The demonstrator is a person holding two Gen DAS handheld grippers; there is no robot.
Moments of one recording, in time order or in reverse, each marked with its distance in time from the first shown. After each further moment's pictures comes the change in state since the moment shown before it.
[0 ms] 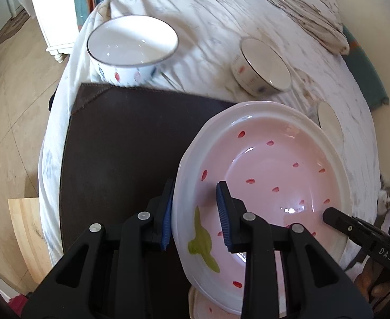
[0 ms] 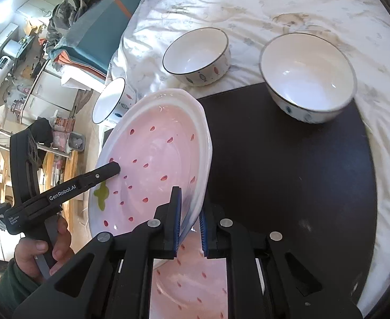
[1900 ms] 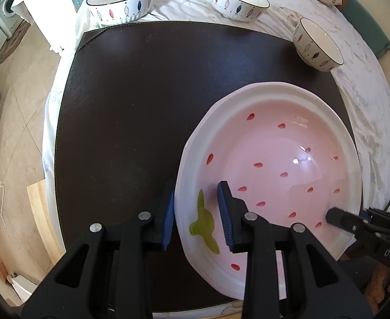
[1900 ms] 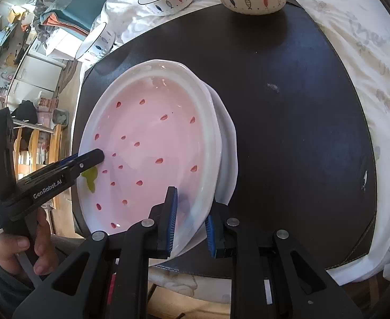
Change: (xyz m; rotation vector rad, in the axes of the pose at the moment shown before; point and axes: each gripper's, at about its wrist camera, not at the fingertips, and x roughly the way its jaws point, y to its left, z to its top) left arm 0.003 -0.025 -0.103 0.129 0.090 0.131; right arm -0.007 -0.018 -0.111 0.047 0.143 -0.079
